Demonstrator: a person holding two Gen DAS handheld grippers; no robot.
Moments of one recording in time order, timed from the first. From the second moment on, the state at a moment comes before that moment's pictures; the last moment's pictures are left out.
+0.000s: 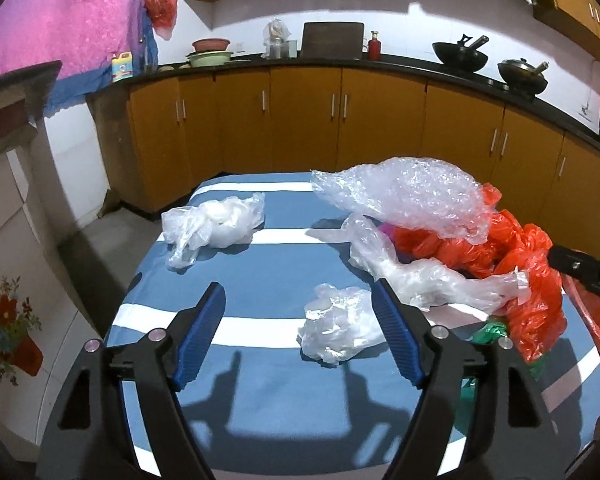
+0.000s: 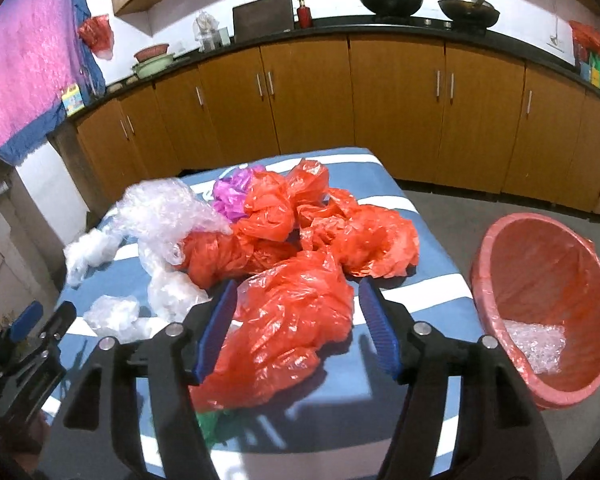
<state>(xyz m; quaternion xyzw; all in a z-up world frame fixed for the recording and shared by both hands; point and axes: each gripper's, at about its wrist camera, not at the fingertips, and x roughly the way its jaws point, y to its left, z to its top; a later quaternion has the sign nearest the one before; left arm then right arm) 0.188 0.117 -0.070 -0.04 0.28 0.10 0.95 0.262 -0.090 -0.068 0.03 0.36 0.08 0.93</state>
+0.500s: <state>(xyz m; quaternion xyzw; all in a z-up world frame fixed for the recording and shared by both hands) 0.214 0.124 -0.098 -0.04 0.33 0.09 0.94 0.260 -0.098 -0.098 0.02 0.39 0.08 0.92</state>
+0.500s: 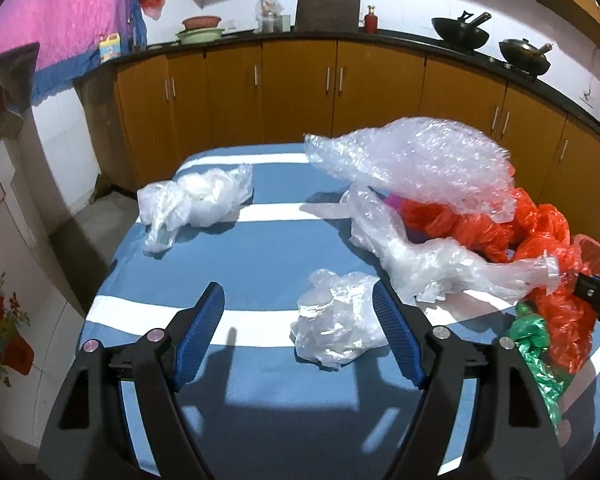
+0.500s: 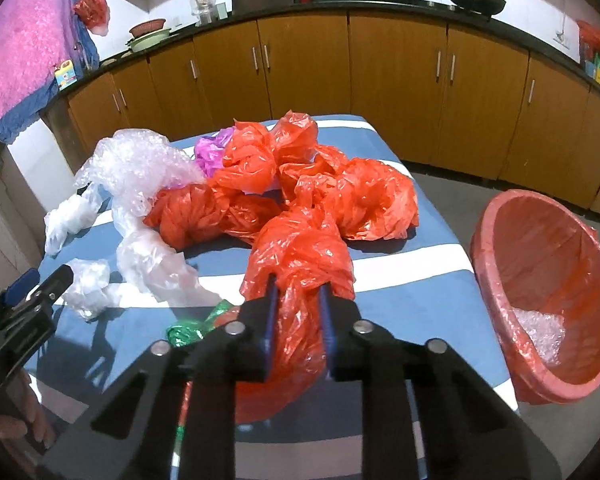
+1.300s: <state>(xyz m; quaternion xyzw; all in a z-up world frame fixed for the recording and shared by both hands) 0.211 0.128 -0.088 -0.07 0.36 0.04 0.93 0.230 -0.115 -0.064 0.04 0.35 0.10 0.93</state>
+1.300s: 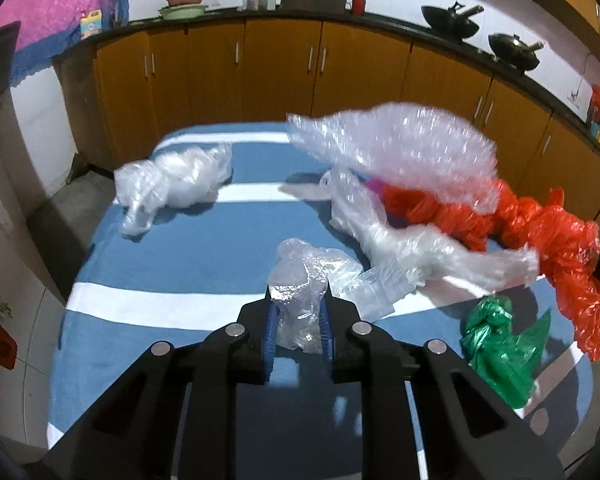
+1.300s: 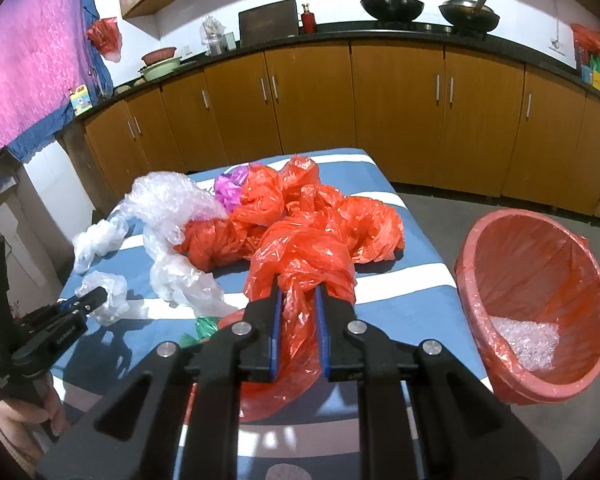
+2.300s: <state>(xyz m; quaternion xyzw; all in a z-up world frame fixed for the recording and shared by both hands) 0.194 0.023 0.004 -0.04 0.26 -0.08 0.96 0.196 -0.205 -0.028 0.06 0.30 0.03 0.95</state>
